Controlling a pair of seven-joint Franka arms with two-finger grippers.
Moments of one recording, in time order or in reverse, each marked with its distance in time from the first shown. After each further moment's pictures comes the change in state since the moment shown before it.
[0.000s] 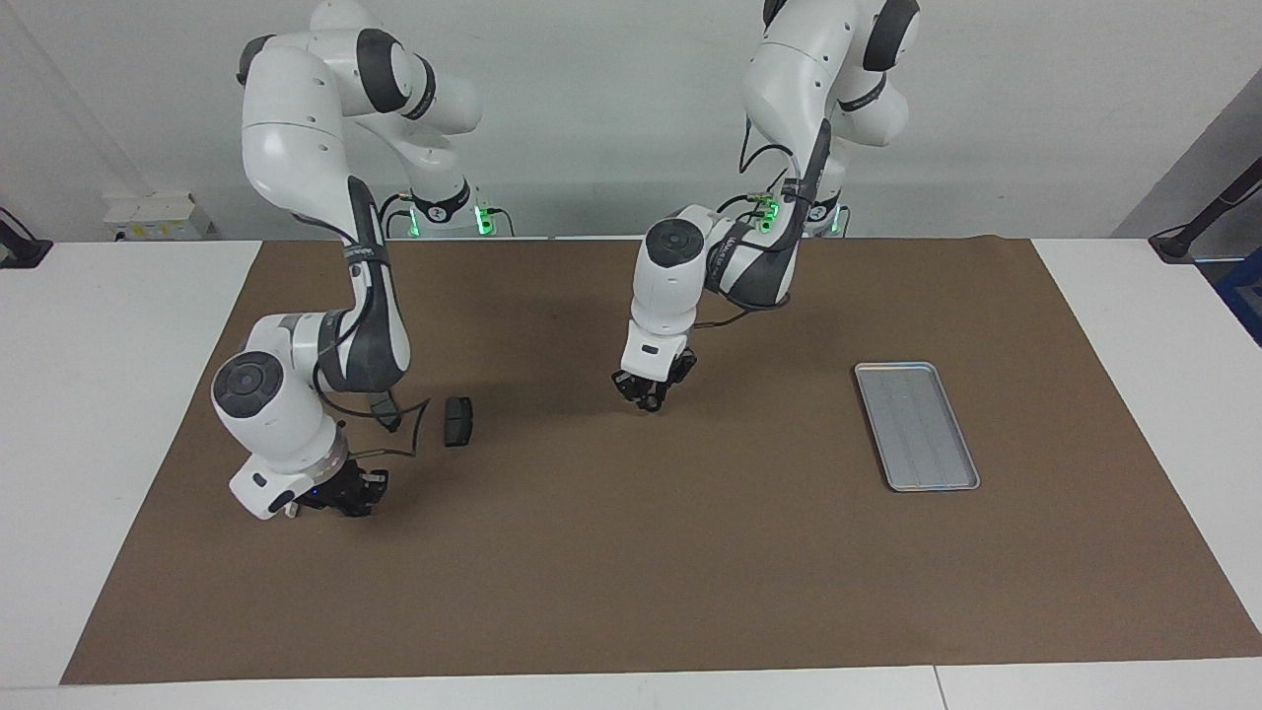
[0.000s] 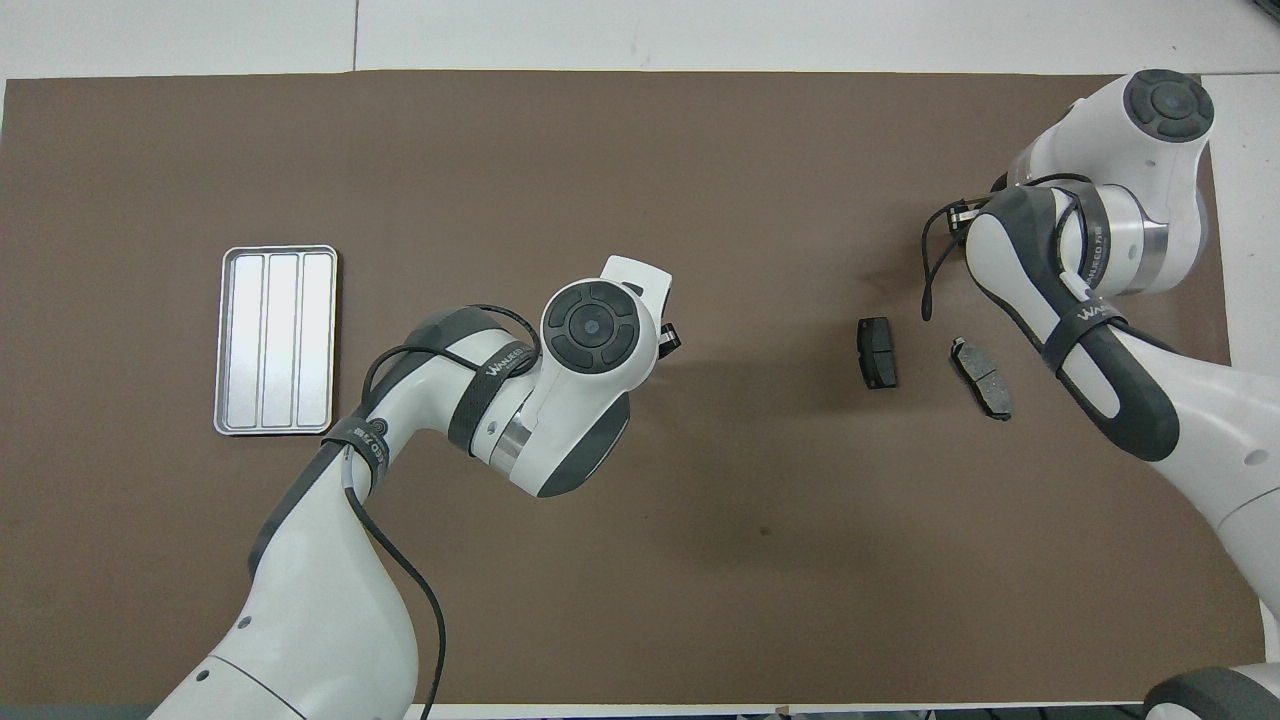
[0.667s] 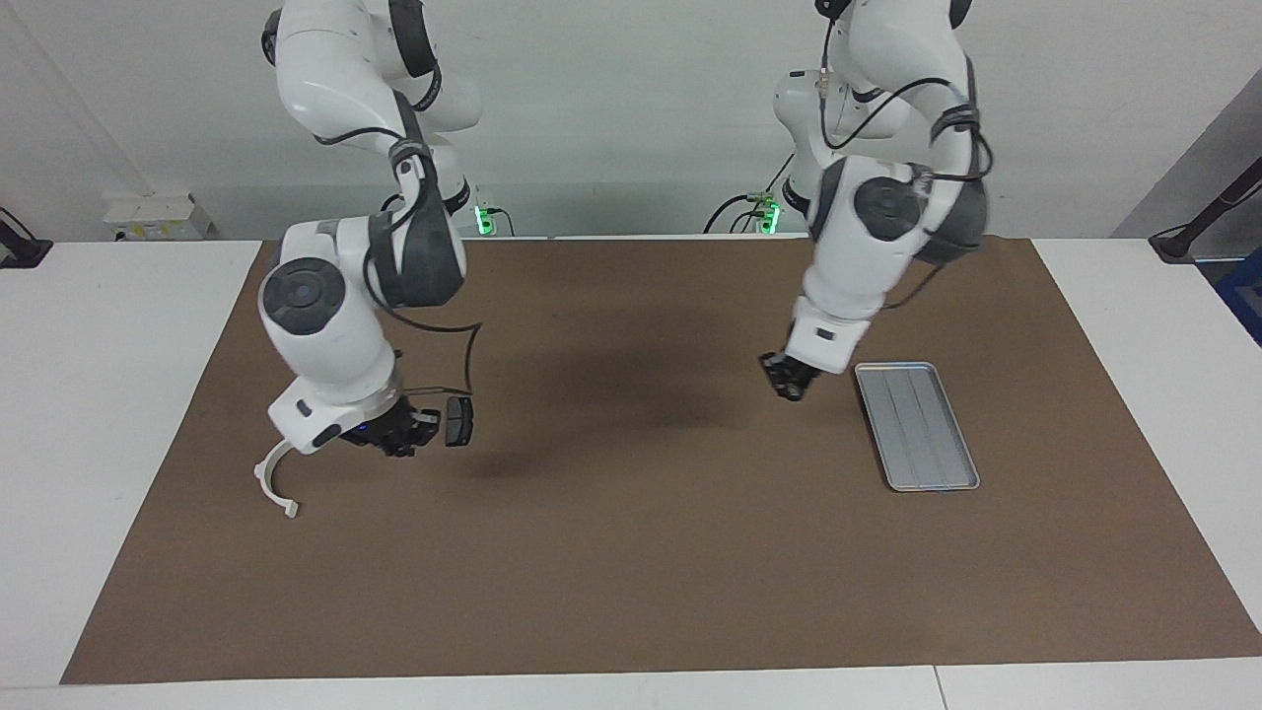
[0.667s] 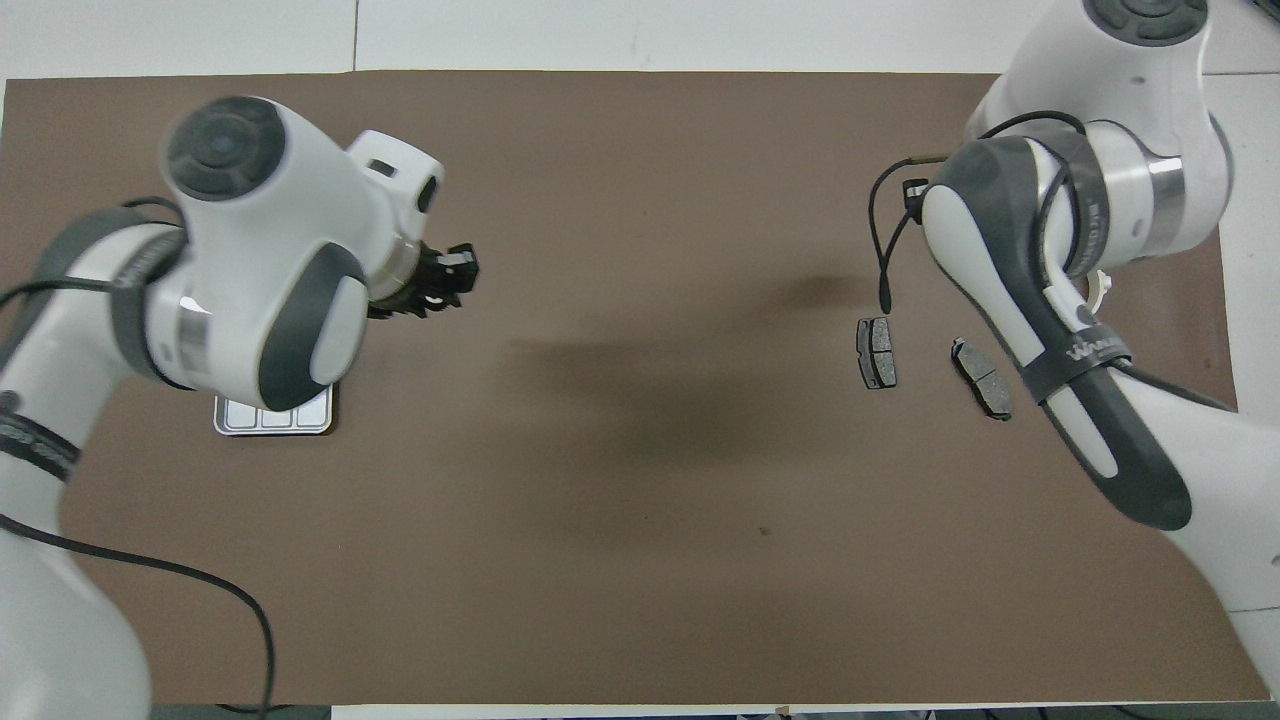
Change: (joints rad) left arm 0.215 -0.186 -0.005 0.064 -0.029 -0.328 0.326; right arm 0.099 -0.122 -0.007 0.132 0.000 -0.319 0.114
